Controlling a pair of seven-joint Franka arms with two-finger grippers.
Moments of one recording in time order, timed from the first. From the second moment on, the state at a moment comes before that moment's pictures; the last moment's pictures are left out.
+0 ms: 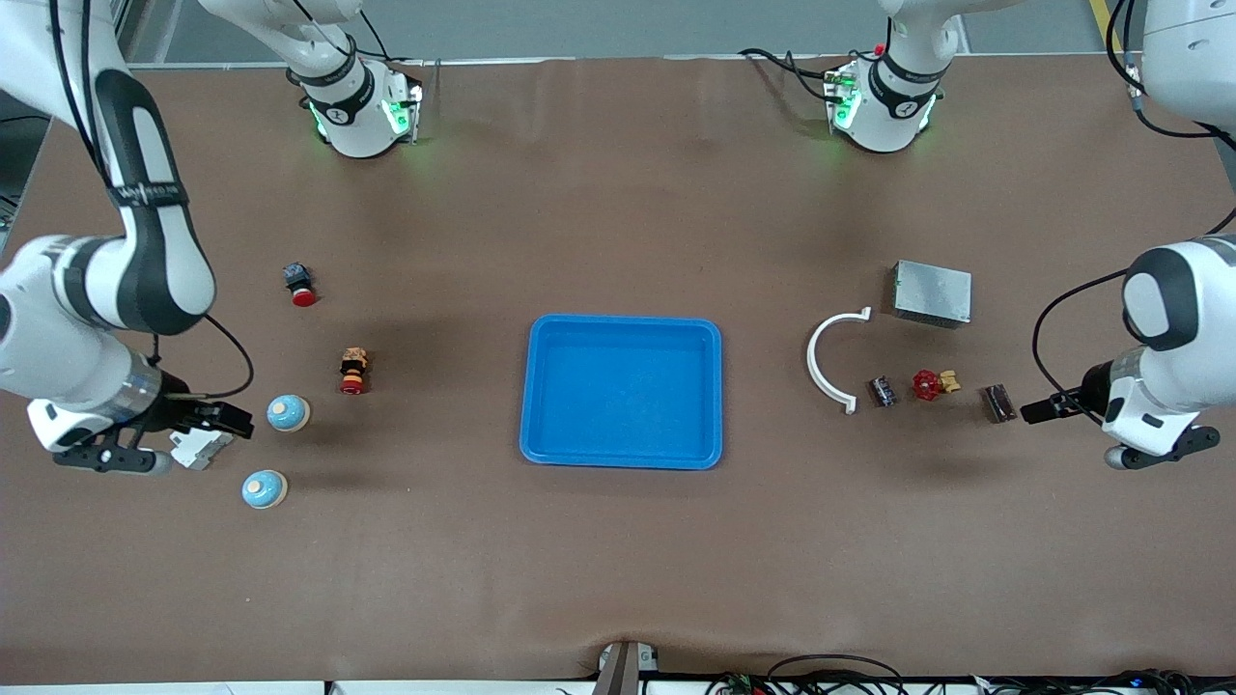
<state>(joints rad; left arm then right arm) 0.13 0.46 0.03 -1.75 0.01 2.15 -0.16 -0.06 0.44 -0.03 -1.75 0.04 2.26 -0.01</state>
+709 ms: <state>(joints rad) 0.12 0.60 0.03 -1.77 0.02 2.21 -0.20 -0.11 0.69 -0.03 -1.59 0.04 2.36 -0.10</state>
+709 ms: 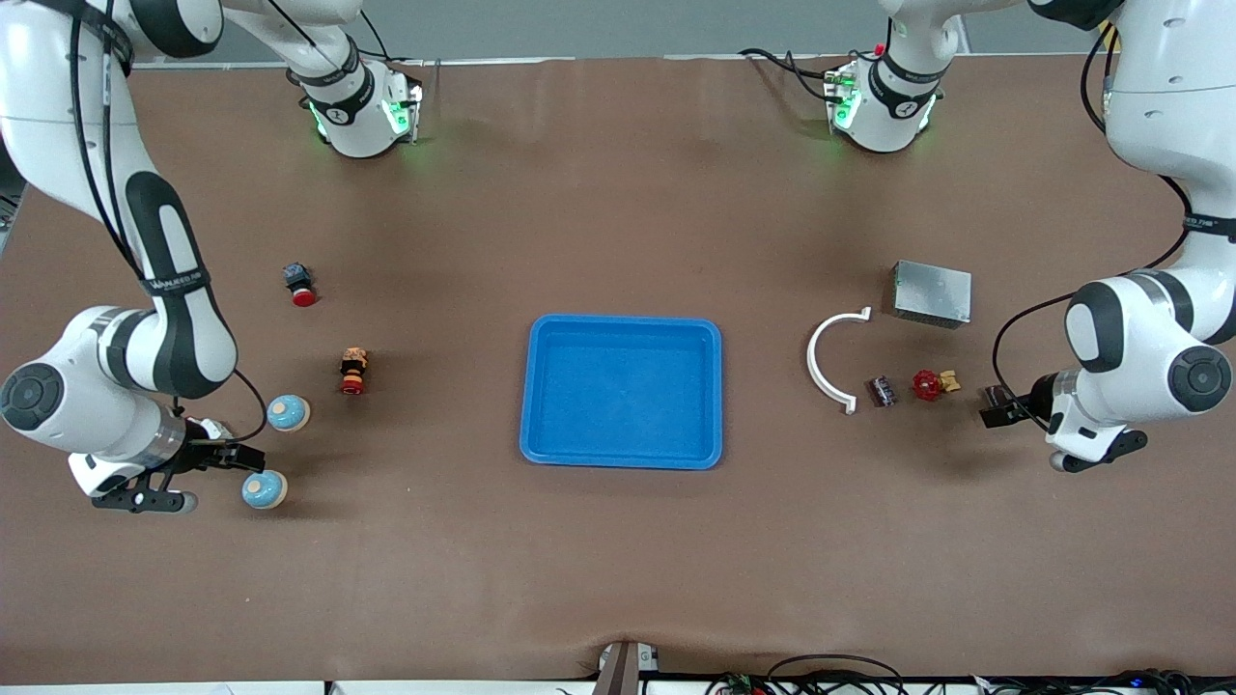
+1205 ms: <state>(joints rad) 0.13 0.65 0.03 -1.76 0.02 2.24 -0.20 -0.11 0.77 -0.02 -1.55 0.04 2.40 -0.10</state>
